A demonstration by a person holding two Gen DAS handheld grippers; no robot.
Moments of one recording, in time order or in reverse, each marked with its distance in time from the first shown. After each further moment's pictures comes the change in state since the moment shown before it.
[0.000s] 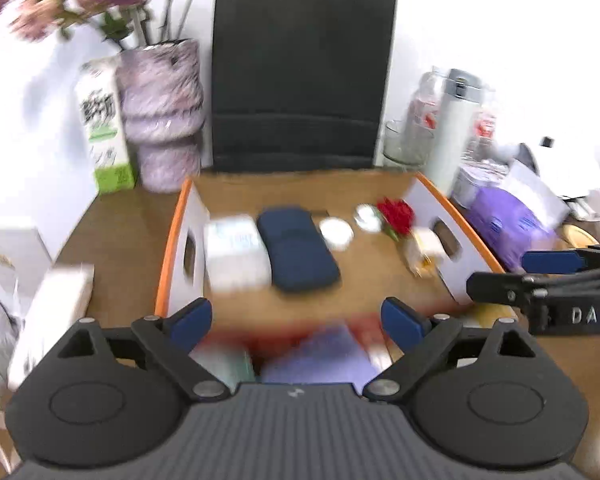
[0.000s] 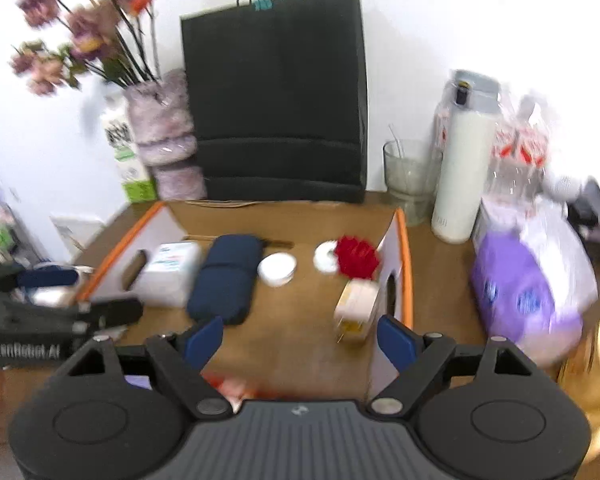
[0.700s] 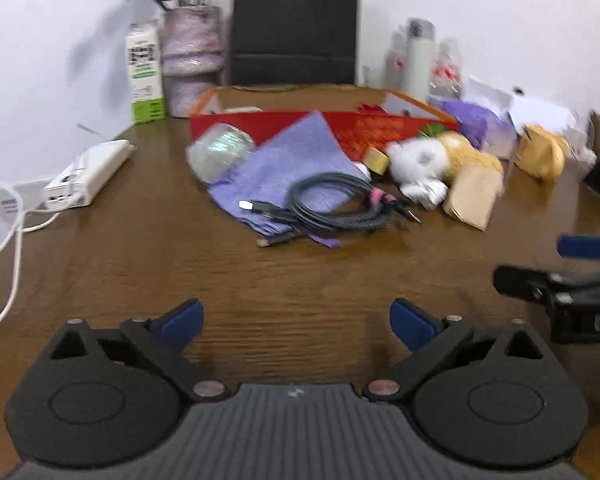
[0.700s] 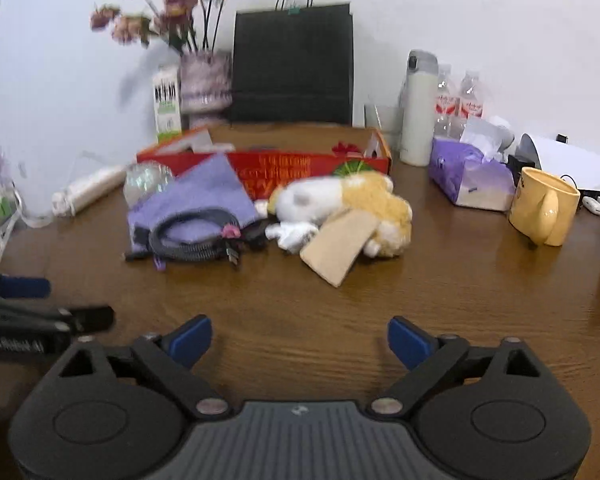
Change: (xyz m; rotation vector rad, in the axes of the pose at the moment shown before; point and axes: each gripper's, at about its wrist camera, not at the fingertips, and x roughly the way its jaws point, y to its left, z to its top) left arm -0.063 -0.016 -0.189 0.047 -0.037 0.046; right arm -0.096 0.027 -0.225 -0.075 -0.142 -0.079
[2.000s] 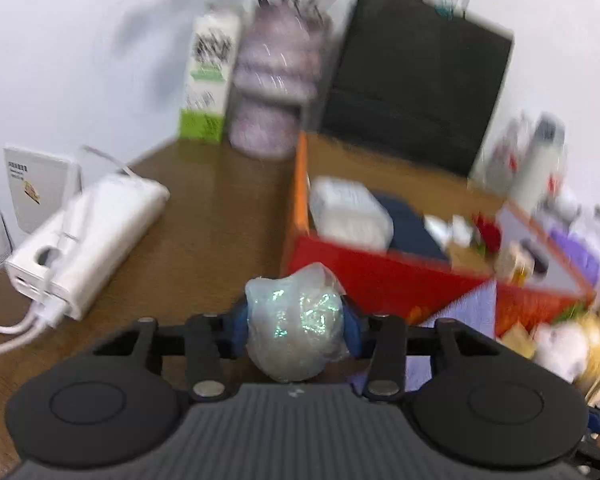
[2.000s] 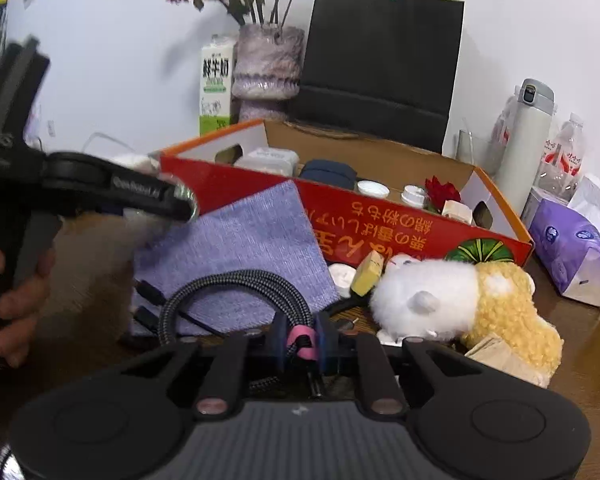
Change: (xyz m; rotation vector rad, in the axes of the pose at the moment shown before) left arm 0.108 0.108 0.099 -0.317 -0.132 0.052; right arm 0.104 0.061 0.066 -0.192 0.002 0.090
